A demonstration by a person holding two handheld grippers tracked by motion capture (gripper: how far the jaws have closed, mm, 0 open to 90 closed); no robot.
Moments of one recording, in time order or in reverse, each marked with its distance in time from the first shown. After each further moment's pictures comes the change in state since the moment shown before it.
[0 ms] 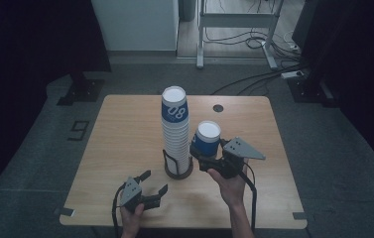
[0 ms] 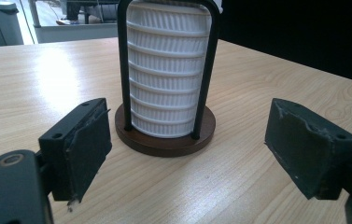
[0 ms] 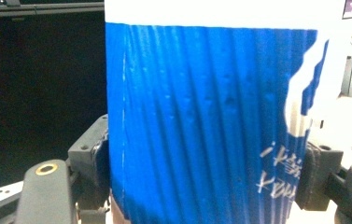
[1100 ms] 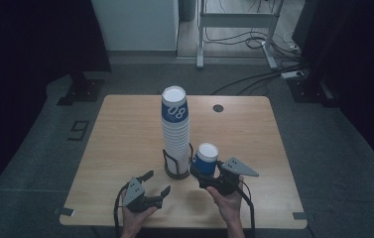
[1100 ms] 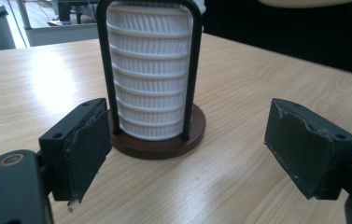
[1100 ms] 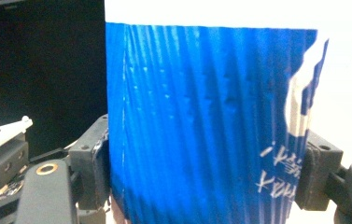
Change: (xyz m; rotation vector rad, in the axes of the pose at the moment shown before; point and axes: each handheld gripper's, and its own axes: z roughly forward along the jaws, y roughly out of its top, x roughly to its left) left arm -0.007 0.004 0.002 0.007 -0.045 0.036; right arm -0.005 -0.079 -0.002 0.075 0.020 0.163
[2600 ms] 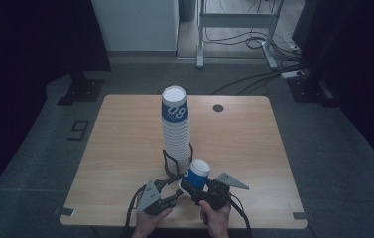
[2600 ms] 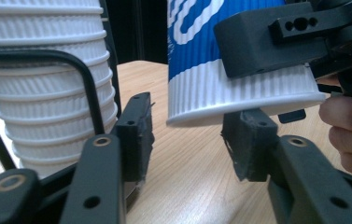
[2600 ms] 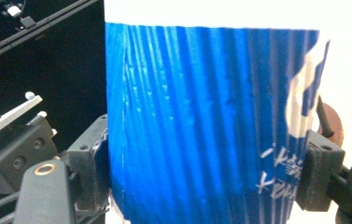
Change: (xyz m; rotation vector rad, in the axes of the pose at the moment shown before) left arm -0.037 0.009 0.029 -0.116 -0.124 0.113; right arm 0.014 -0.055 0.009 0.010 0.098 0.271
